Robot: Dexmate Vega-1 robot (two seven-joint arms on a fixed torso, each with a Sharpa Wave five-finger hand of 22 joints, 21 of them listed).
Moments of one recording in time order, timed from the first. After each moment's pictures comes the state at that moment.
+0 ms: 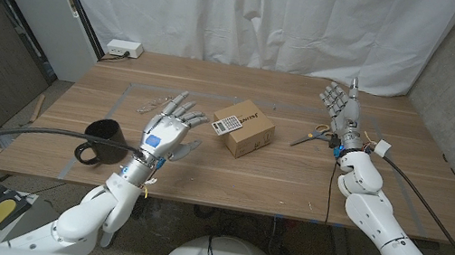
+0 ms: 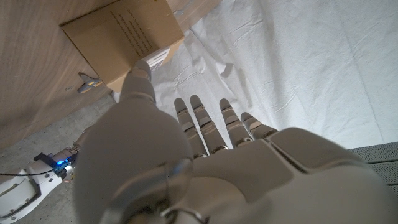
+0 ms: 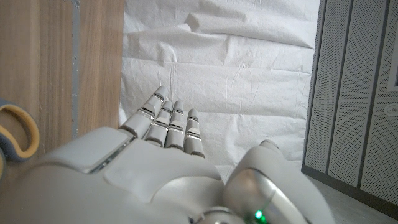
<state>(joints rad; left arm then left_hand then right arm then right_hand) 1.34 0.90 0.50 -2.01 1.06 0.37 0.72 1.06 -0.04 0.11 -0.14 0.39 0.60 -0.22 0.24 0.19 0.56 -0.22 0.19 0.19 0.30 -0.04 0.19 0.18 -0.03 -0.03 0.19 0.18 -1.01 -0.48 -0.28 -1.55 0.70 0.38 -0.11 0.32 0.05 0.02 0.09 0.20 0.30 0.08 0.21 0.19 0.32 0.10 0.23 0.18 0.24 0.04 0.19 0.19 0.37 -0.04 0.22 0.18</state>
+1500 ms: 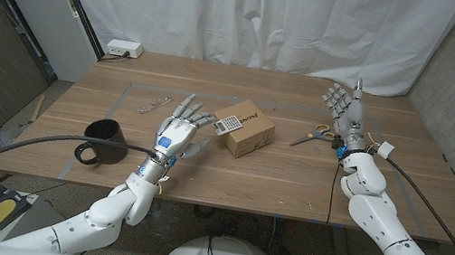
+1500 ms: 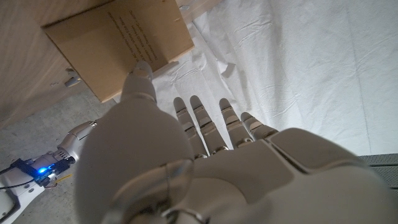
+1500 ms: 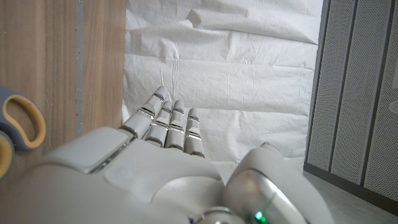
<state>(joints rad) 1.12 0.78 0.67 -1.76 0.97 0.30 0.89 1.07 -0.04 0.10 -0.13 0.39 0.61 -0.22 0.24 0.20 0.57 -0.22 0.19 0.19 0.32 -0.04 0.19 0.18 -0.02 -0.03 0.19 0.18 -1.02 -0.49 -0.26 -1.56 0.72 0.37 -0.11 0.30 0.05 0.01 0.09 0.20 0.30 0.07 0.21 0.19 0.33 0.10 0.23 0.18 0.24 0.04 0.19 0.19 0.37 -0.04 0.21 0.18</state>
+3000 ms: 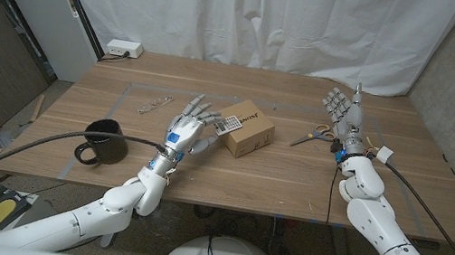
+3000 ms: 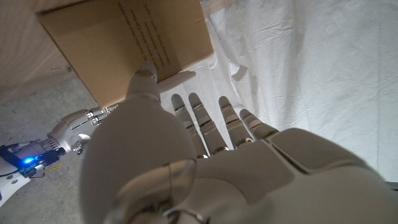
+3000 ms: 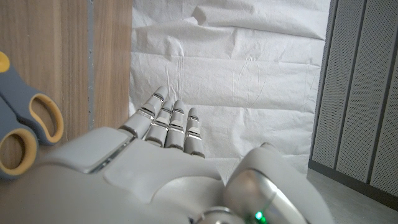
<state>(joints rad) 0.97 0.73 0.76 -1.59 0.88 0.14 0.94 1.10 0.00 0.11 -0.11 0.39 0.69 -0.22 0.27 0.20 0.63 -0.22 0.20 0.19 0.36 -0.04 0.19 0.18 0.02 -0.02 0.21 0.18 -1.04 -0.48 -0.26 -1.57 0.71 0.37 -0.14 0.30 0.05 0.01 0.09 0.21 0.31 0.08 0.21 0.19 0.33 0.10 0.23 0.18 0.24 0.04 0.19 0.19 0.37 -0.04 0.21 0.18</state>
